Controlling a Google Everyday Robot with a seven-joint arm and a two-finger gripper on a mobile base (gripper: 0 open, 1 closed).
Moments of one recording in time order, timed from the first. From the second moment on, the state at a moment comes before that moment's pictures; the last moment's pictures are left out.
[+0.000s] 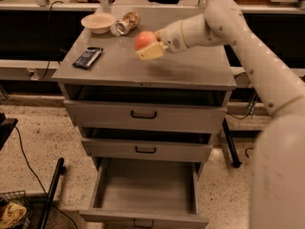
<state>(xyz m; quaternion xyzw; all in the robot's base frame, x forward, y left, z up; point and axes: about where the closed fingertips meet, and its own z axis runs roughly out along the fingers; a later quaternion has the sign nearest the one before) 0.752 0.022 0.879 -0.51 0.67 0.31 0.44</state>
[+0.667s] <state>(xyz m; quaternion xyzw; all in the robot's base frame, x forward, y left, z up) 0.649 0.032 0.861 -0.57 0.60 0.36 0.43</state>
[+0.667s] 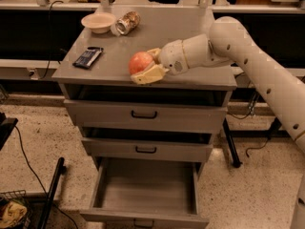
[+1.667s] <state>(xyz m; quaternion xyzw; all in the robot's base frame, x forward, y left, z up) 0.621 0.053 0.810 -0.58 0.61 0.34 0.42</state>
